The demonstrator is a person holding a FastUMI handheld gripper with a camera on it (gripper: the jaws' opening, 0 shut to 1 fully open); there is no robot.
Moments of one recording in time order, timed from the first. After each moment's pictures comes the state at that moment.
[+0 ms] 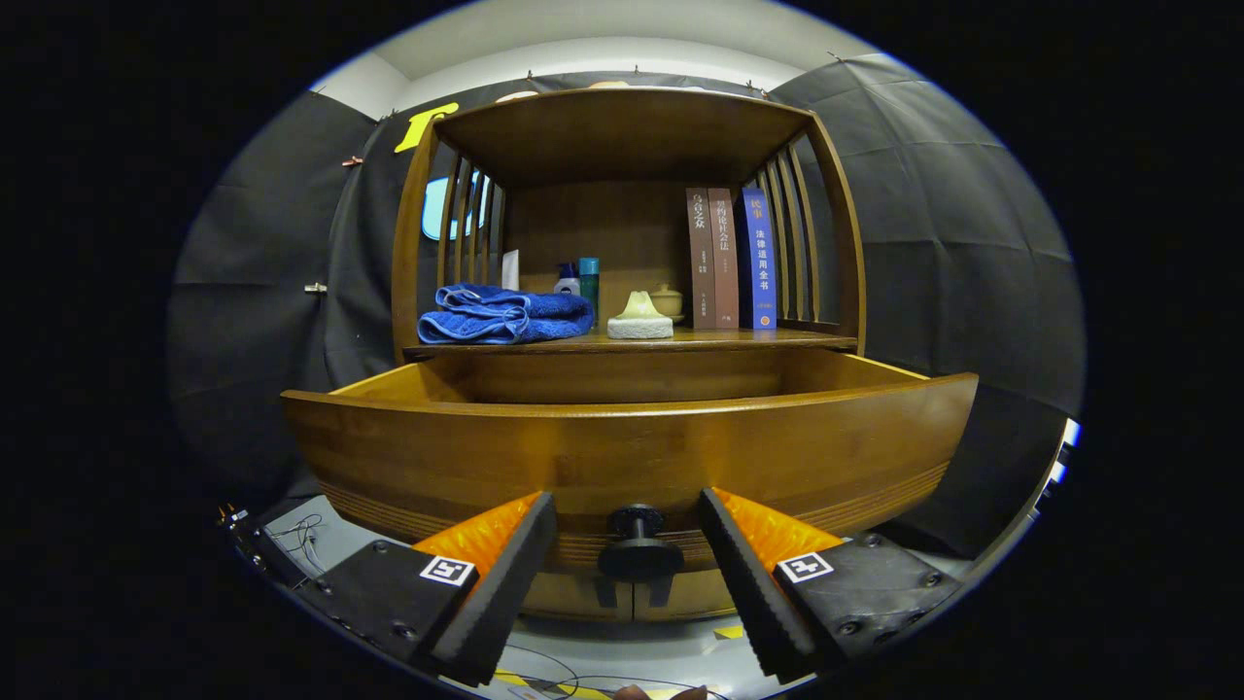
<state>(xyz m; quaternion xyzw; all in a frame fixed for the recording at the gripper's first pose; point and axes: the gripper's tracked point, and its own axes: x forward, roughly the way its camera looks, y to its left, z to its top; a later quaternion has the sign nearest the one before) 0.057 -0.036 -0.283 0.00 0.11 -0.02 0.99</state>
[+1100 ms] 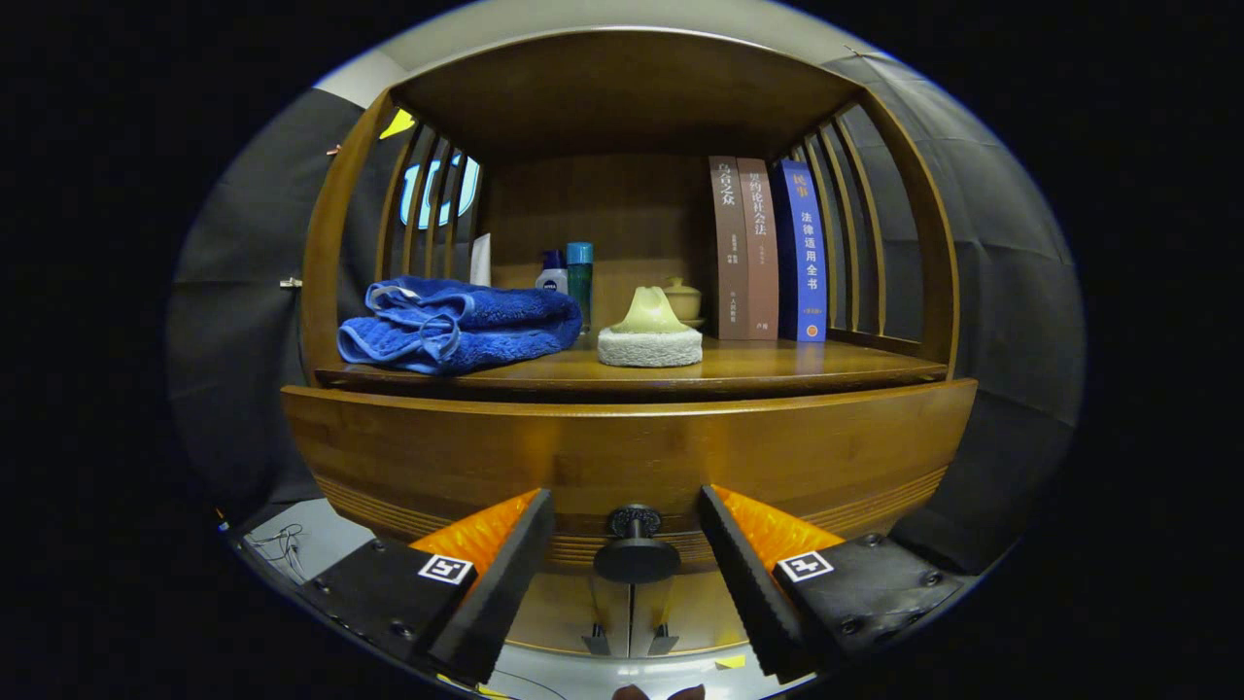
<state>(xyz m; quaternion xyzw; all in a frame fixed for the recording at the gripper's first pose) 0.198 -0.041 -0.291 0.00 0.12 -0.02 0.99</state>
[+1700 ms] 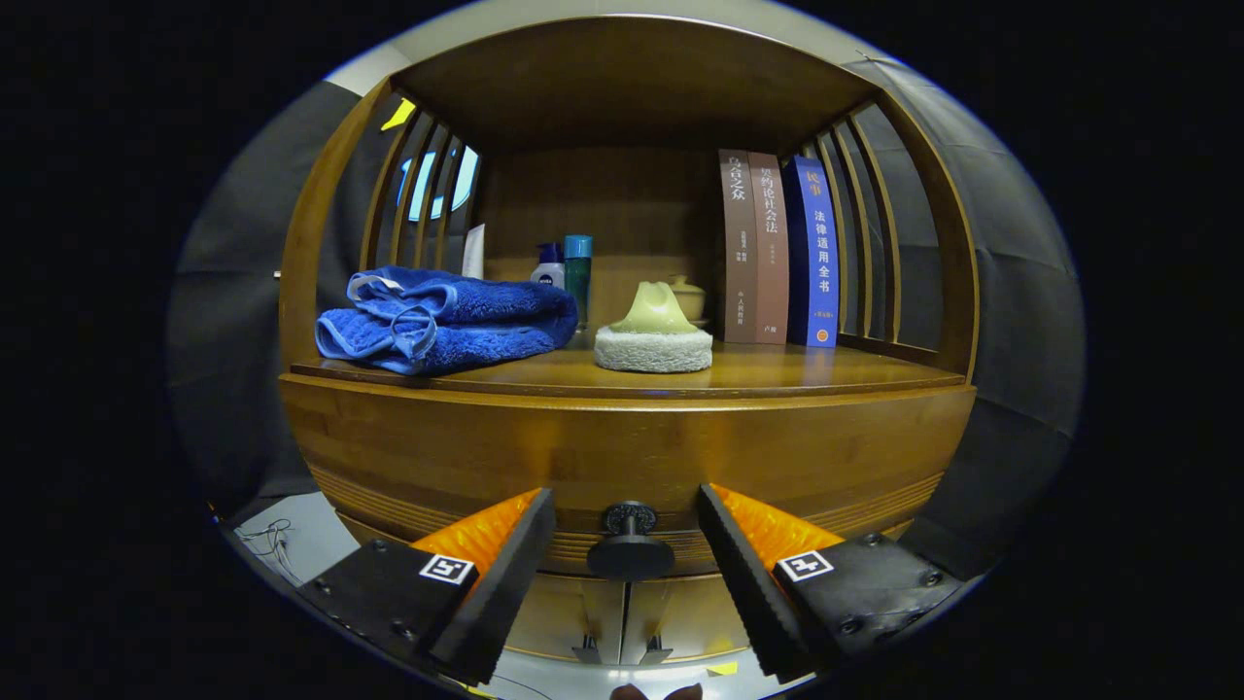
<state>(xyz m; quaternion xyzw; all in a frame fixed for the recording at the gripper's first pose) 0.214 -0.042 -0.295 -0.02 0.12 -0.02 0.99</state>
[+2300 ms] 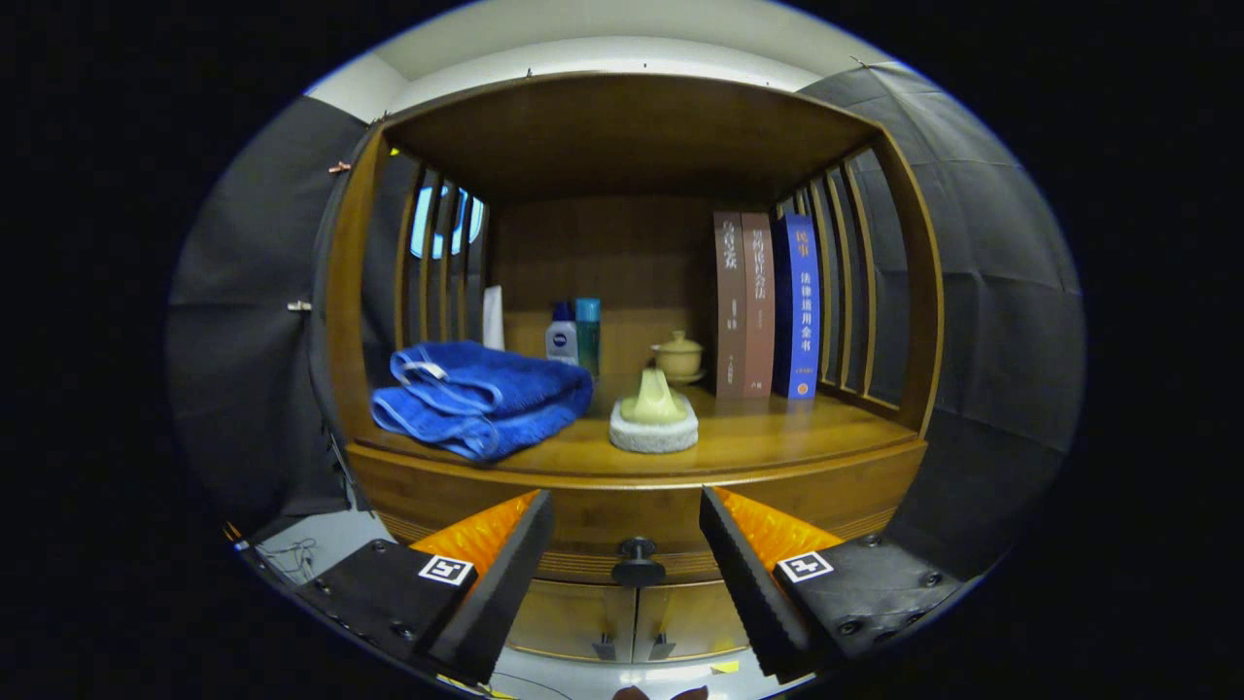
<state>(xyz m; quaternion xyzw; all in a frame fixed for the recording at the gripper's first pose) 0.165 -0.026 -0.189 0.00 0.09 -0.01 1.00</state>
